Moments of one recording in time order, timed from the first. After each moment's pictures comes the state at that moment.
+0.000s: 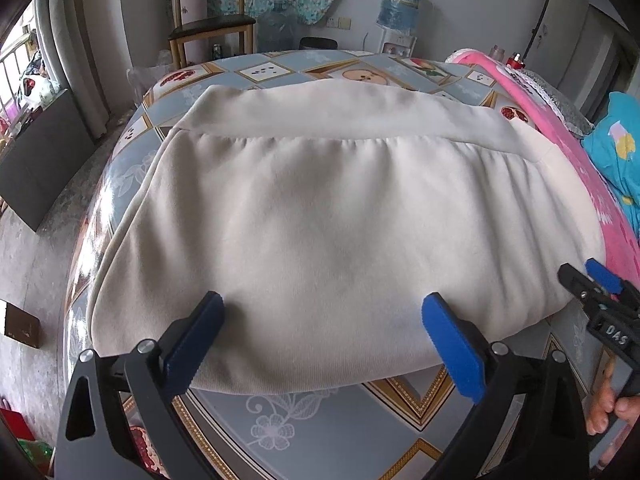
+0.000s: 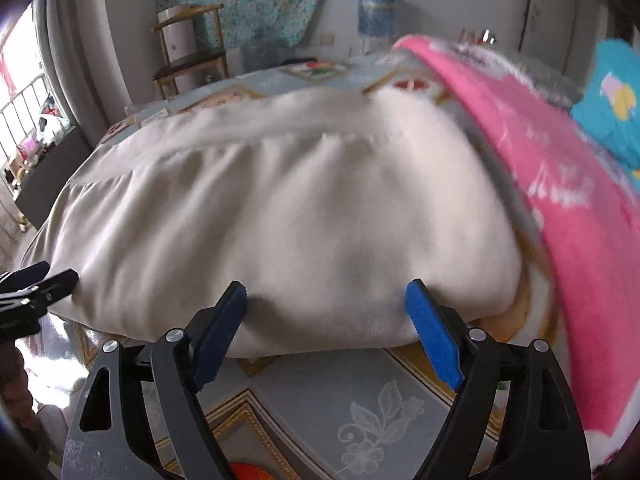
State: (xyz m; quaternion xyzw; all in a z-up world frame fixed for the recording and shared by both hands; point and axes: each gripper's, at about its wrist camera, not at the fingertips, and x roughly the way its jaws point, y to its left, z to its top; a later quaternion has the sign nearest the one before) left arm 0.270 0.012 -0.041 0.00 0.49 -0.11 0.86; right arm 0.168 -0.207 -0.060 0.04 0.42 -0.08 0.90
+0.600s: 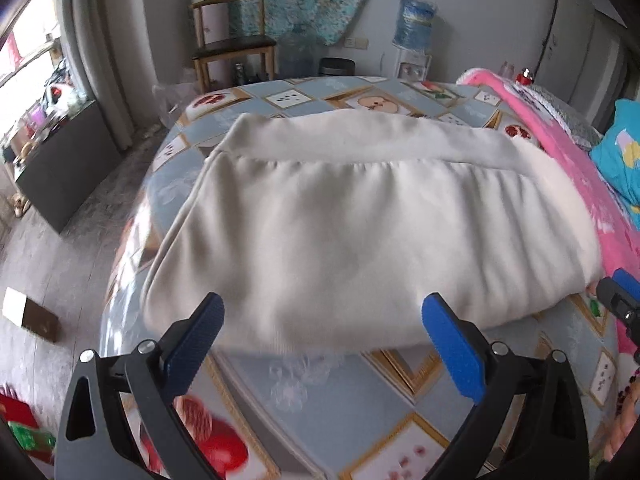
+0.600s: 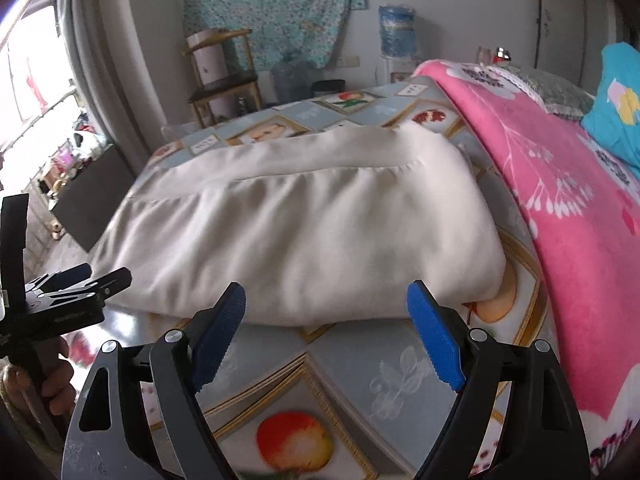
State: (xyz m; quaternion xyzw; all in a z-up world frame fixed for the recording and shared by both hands) left arm 0.228 0.018 -0.007 0.00 0.46 -0.06 0.89; right arm 0.121 -0.190 -0.005 0.06 0.39 -0.02 0.92
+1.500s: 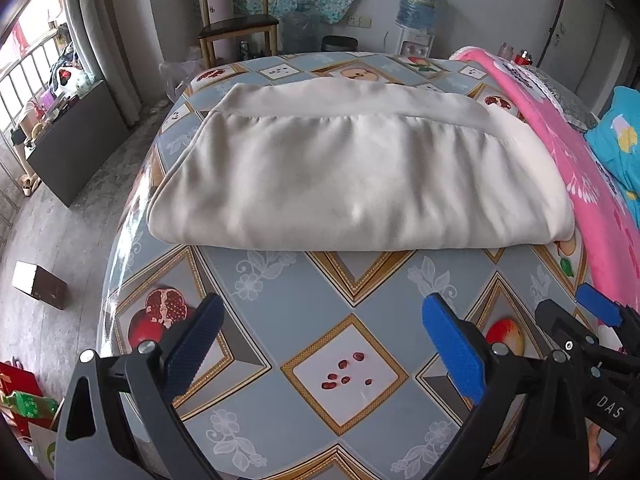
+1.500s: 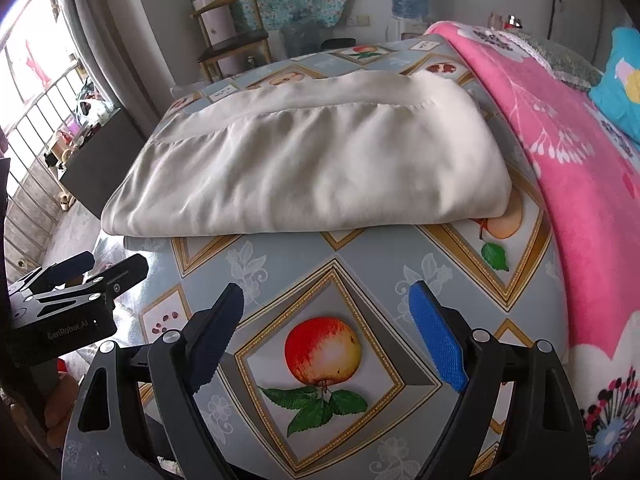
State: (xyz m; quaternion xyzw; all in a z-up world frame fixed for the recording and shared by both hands) left arm 0.173 -0.016 0.006 0.01 0.50 -0.05 0.87; right arm 0.086 -0.166 -0.016 0.07 0.46 -0.01 0.88
